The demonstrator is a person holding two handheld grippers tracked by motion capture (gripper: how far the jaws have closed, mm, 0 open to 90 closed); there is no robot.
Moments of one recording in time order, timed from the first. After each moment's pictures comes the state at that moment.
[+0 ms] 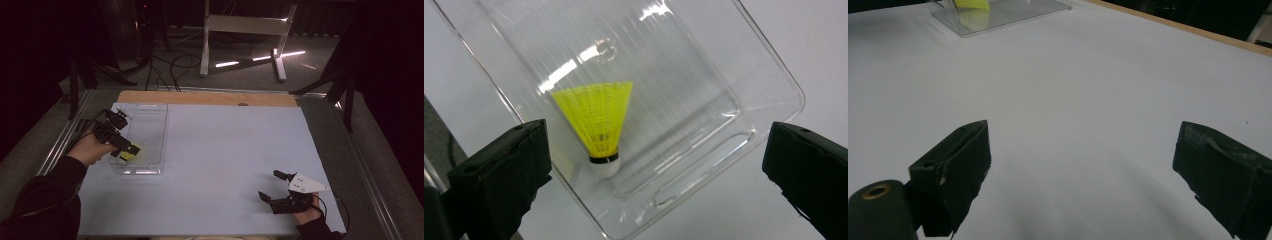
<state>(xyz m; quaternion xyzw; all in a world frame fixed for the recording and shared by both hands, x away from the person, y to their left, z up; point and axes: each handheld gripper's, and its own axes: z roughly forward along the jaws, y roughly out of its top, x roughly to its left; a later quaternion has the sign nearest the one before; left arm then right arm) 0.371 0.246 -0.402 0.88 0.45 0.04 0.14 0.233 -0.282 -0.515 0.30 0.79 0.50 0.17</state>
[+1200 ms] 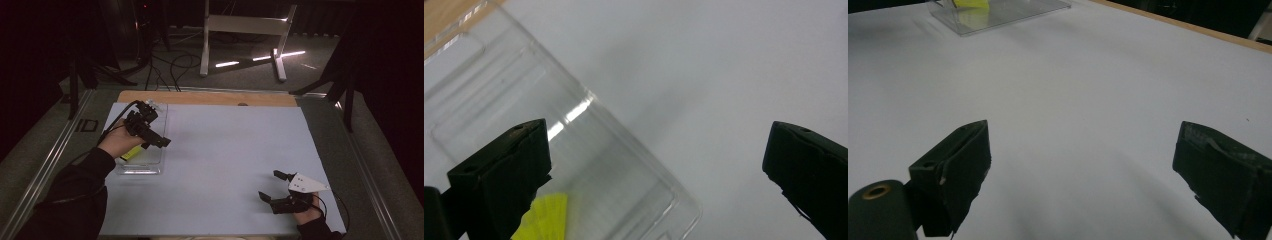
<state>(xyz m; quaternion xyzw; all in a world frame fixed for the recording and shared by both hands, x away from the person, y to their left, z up) 0.380 0.168 -0.382 0.90 0.36 0.07 0.23 0.234 -0.283 -0.516 0.30 0.79 0.50 0.17</state>
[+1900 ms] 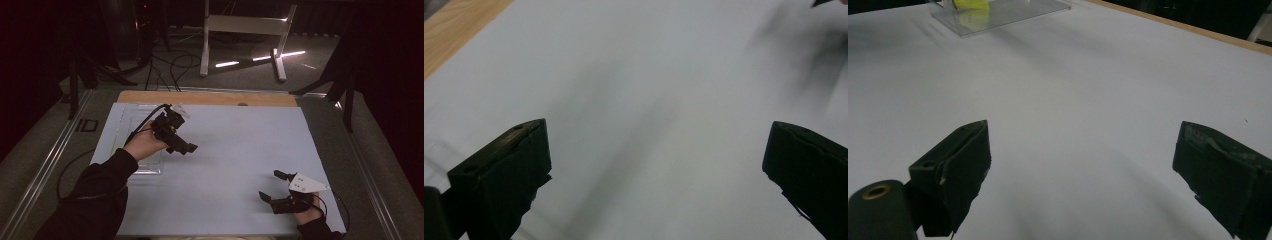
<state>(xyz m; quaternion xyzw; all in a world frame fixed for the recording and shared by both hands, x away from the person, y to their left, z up) 0.370 0.106 -0.384 0.91 0.27 0.04 0.30 0.233 -0.284 -0.515 0.30 0.79 0.50 0.17</state>
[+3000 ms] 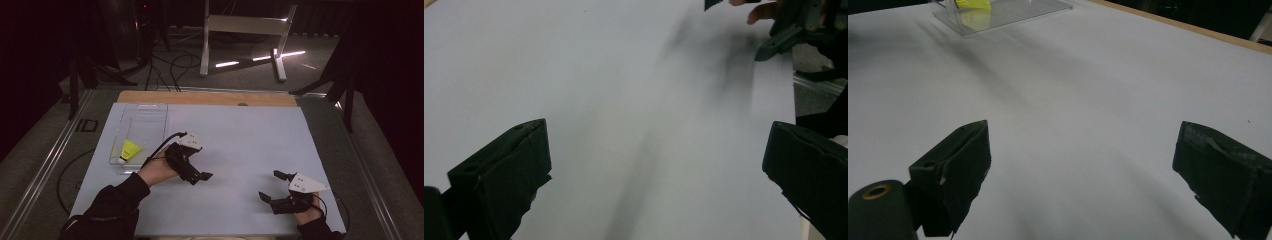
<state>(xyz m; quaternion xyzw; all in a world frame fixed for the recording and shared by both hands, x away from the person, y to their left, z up) 0.319 0.085 -0.441 0.90 0.17 -0.01 0.41 0.233 -0.283 -0.515 0.29 0.79 0.50 0.17</state>
